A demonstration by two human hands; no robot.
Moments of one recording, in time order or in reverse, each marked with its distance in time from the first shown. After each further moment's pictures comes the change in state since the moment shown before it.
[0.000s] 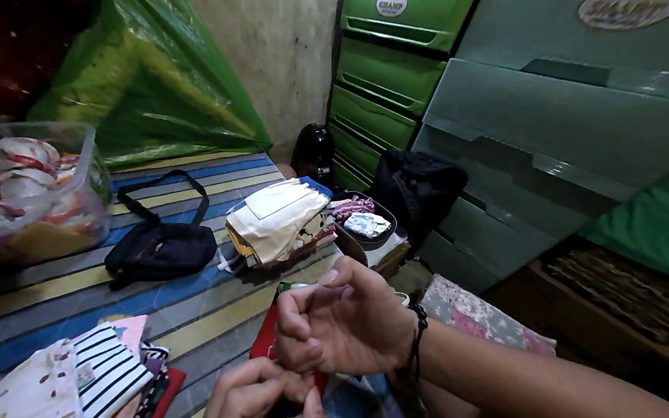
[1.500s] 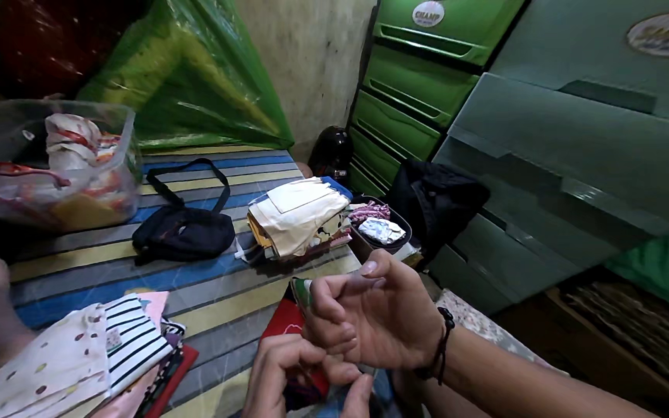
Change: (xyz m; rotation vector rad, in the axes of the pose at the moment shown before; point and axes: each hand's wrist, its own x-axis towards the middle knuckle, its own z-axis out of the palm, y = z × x) left_hand 0.003 0.016 0.010 0.021 -0.044 -0.207; right_hand -0.007 -0.010 -0.001 0.022 -0.009 0.054
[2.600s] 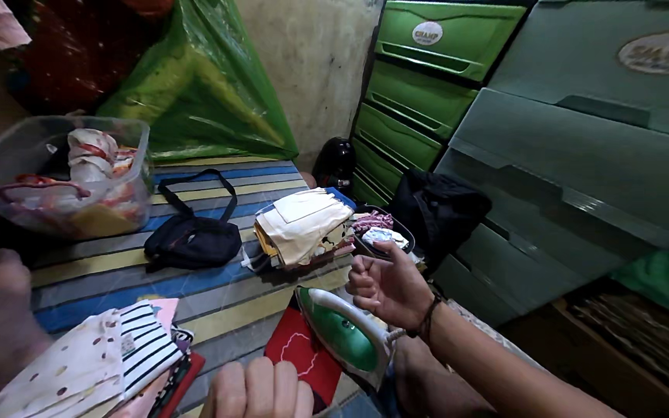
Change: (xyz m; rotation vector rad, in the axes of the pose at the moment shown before) left_hand 0.020 0.036 -0.027 -1.335 0.041 -0.277; right_hand -0.020 -0.023 -0.062 -0.076 0.670 -0.120
